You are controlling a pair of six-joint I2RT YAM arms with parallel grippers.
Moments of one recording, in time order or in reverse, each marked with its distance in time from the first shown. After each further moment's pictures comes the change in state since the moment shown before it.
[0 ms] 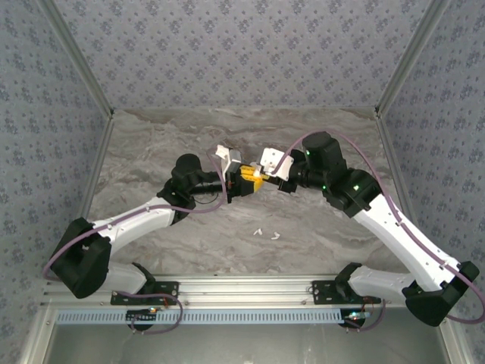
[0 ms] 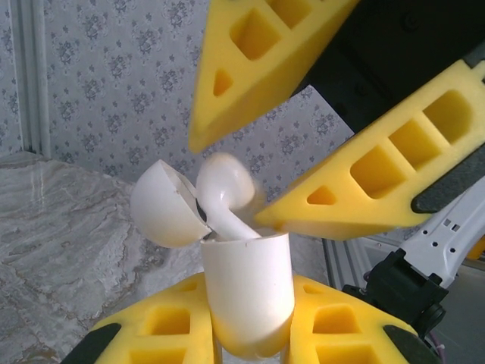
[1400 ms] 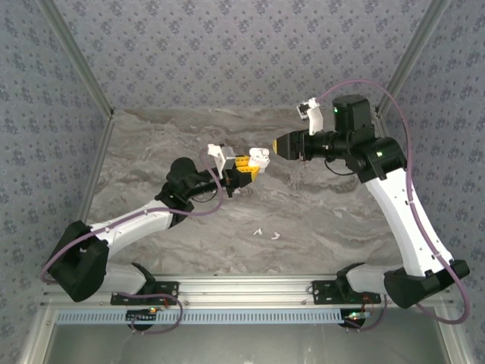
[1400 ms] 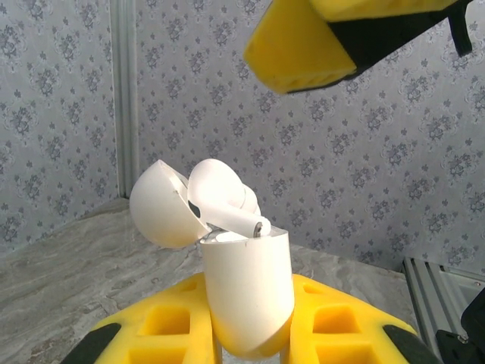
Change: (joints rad) left arm 0.000 -0.027 -0.037 0.103 -0.204 0.092; right arm -0.294 0.166 0.358 -0.291 -0.370 0.968
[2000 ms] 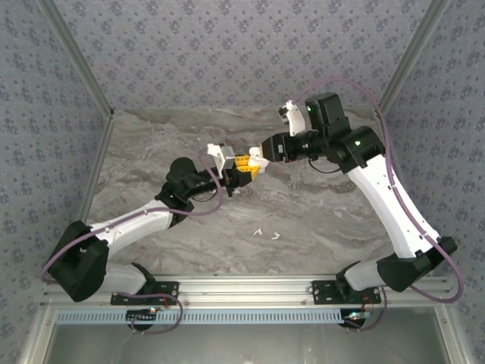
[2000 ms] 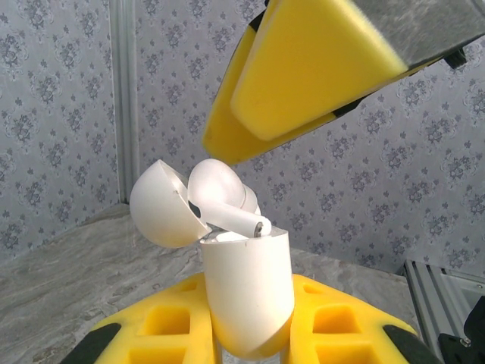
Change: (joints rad) left arm 0.000 0.000 0.002 0.010 0.000 0.001; right arm 0.122 0.127 0.100 -0.097 0.143 0.029
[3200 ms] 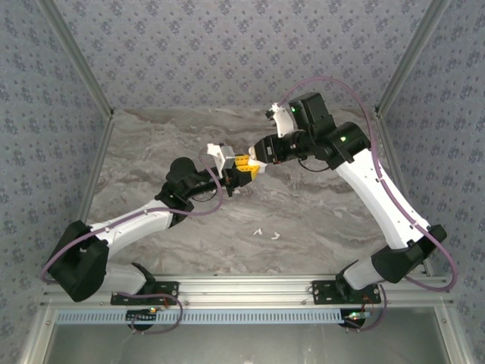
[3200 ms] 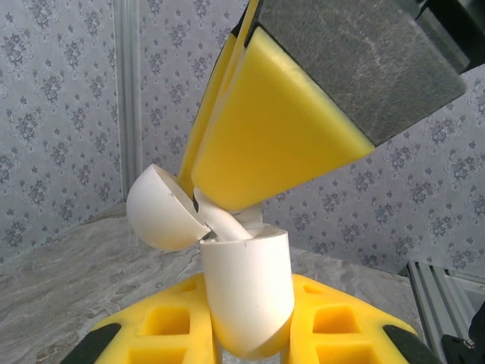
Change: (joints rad) left arm 0.000 0.000 0.000 -0.002 -0.008 0.000; right arm 0.066 0.064 0.045 -0.024 0.060 -0.020
